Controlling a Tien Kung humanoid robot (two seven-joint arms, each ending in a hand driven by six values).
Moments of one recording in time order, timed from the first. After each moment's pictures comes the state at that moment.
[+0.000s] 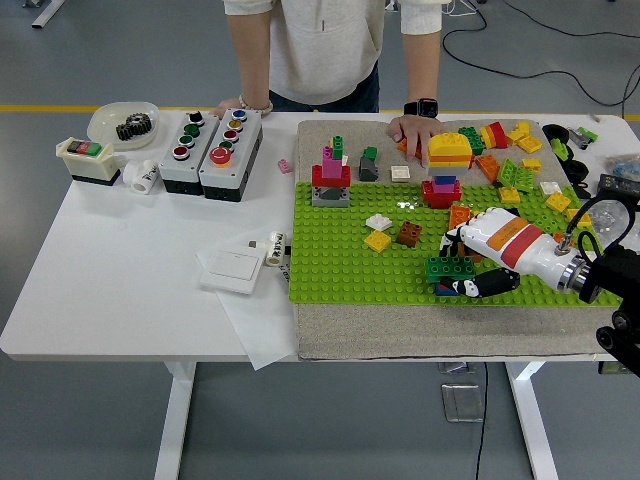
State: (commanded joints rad) left arm -0.10 0.11 -0.11 -0.27 -0.20 0.19 0.15; right arm 0.68 -0.50 0.56 1.00 -1.98 -0.30 0.44
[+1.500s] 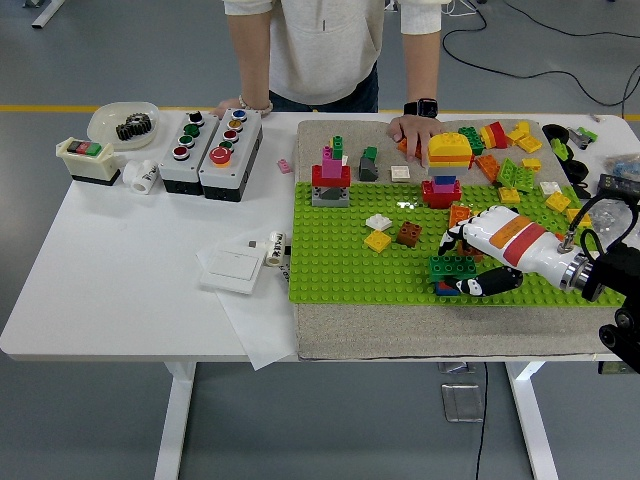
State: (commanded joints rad) left arm -0.10 0.11 -0.11 -0.26 -0.20 0.19 0.15; right arm 0.68 -0.51 0.57 1.01 -1.98 -0.28 0.44
